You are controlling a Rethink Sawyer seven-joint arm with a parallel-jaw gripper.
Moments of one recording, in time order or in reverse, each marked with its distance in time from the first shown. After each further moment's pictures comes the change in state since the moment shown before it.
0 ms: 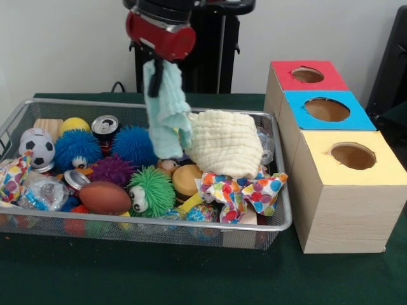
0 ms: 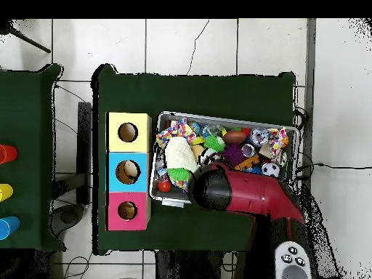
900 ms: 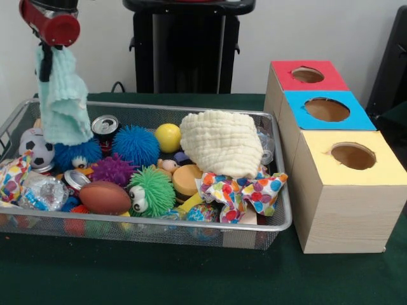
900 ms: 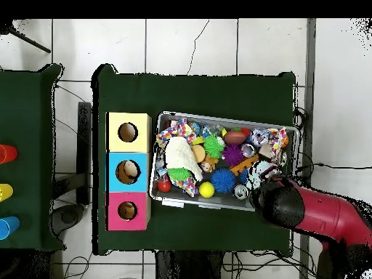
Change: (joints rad) arm -0.319 -0.030 0.109 0.000 -0.199 -0.001 -0.007
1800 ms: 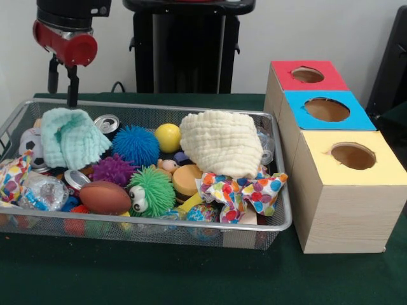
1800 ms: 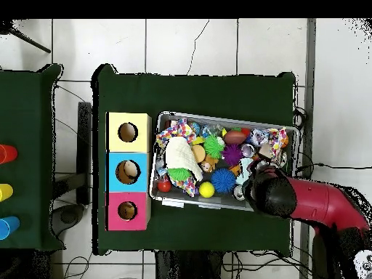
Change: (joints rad) arm -0.053 0.029 0.134 0.000 -0.028 -0.001 0.000
